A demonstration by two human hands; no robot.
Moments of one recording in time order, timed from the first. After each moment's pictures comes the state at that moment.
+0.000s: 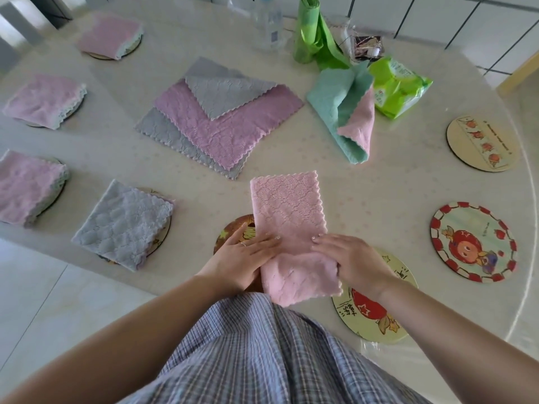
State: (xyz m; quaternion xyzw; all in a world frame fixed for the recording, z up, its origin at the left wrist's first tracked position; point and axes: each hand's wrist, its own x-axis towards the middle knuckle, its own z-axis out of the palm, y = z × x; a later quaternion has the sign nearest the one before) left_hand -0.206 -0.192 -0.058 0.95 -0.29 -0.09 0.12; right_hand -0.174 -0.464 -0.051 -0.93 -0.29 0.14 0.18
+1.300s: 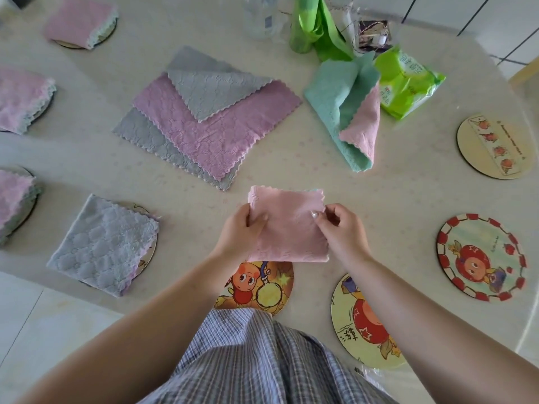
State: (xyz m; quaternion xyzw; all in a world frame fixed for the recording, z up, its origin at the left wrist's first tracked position) left_hand -0.125 -0.223 -0.041 0.82 0.22 -0.16 0.50; right_hand -0.106 -0.414 -0.040 -0.86 0.11 0.14 0.48
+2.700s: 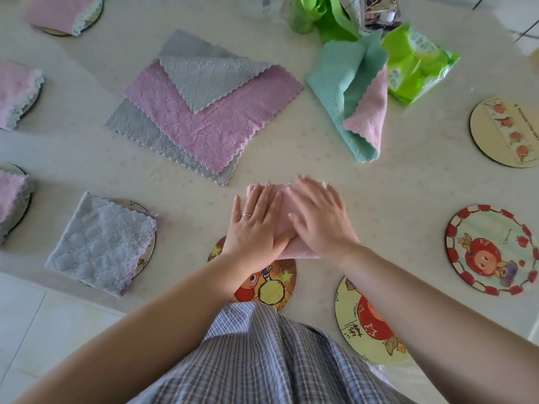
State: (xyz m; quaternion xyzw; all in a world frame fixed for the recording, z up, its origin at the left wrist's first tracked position) left_hand -0.130 -0.232 -0.064 0.98 -0.09 -0.16 0.06; right_hand -0.095 -0.393 -0.057 -0.96 -0.21 0.05 0.18
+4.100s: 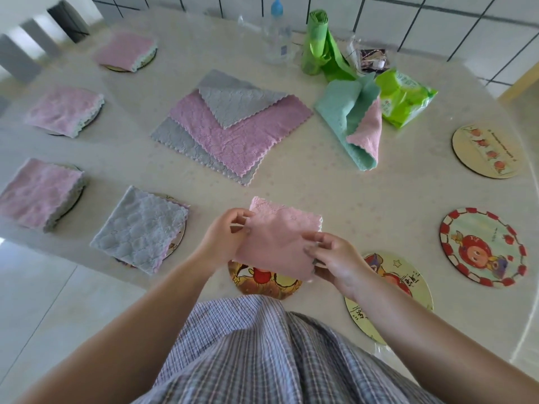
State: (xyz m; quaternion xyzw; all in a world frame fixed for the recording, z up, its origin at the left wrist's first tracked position) left_hand -0.179 -0.166 -0.017 0.81 0.16 -0.14 0.54; right_hand -0.180 -0.382 -0.010 -0.64 0.22 0.34 0.66
